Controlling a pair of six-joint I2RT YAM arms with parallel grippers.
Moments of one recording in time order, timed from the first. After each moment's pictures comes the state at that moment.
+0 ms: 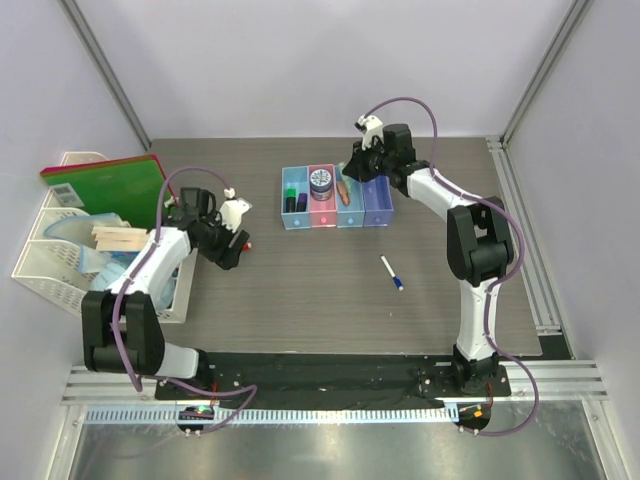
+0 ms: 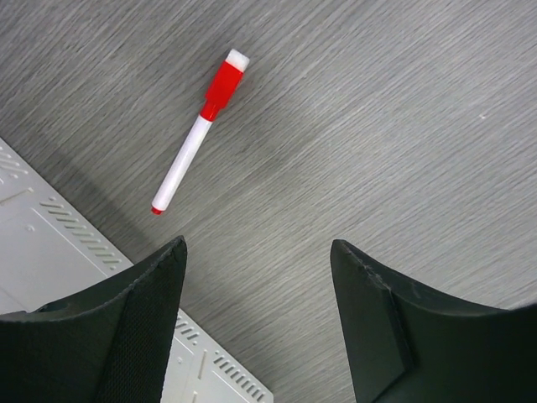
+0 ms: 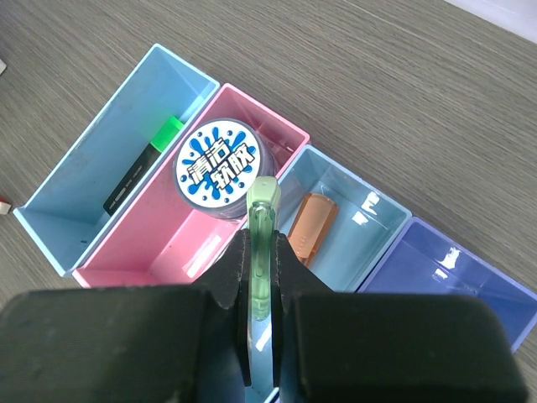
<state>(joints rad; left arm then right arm) -0.07 1.39 0.97 -0.68 0.28 0.54 0.31 2.09 1.62 -0.01 -0.45 0.00</state>
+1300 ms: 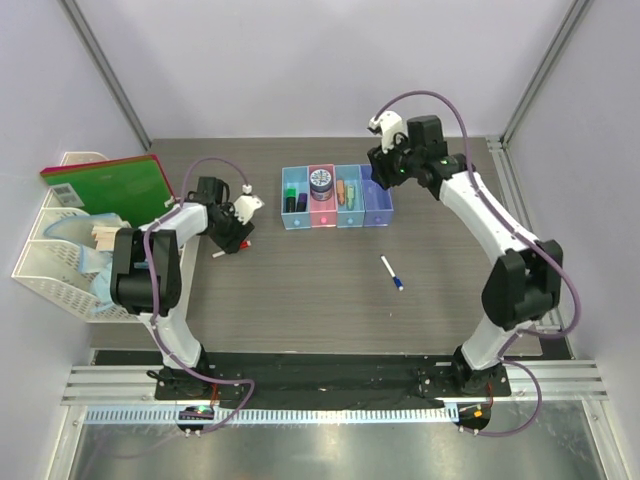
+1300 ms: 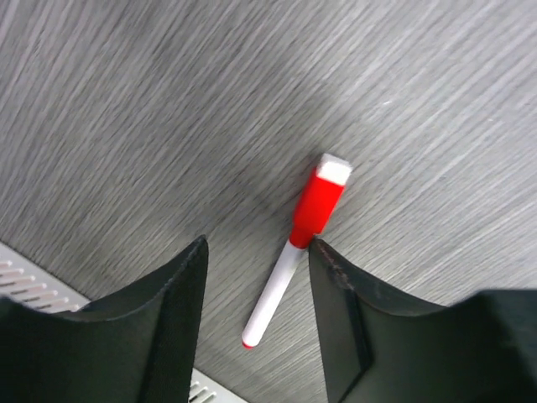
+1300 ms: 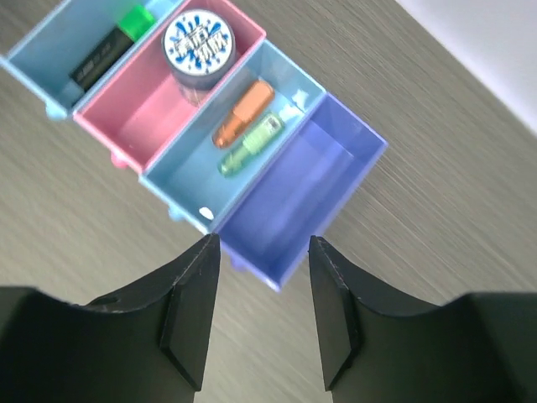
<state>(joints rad) -0.07 1.81 1.13 -0.50 0.23 0.74 0.31 1.72 1.54 -0.42 -0.26 -0.30</state>
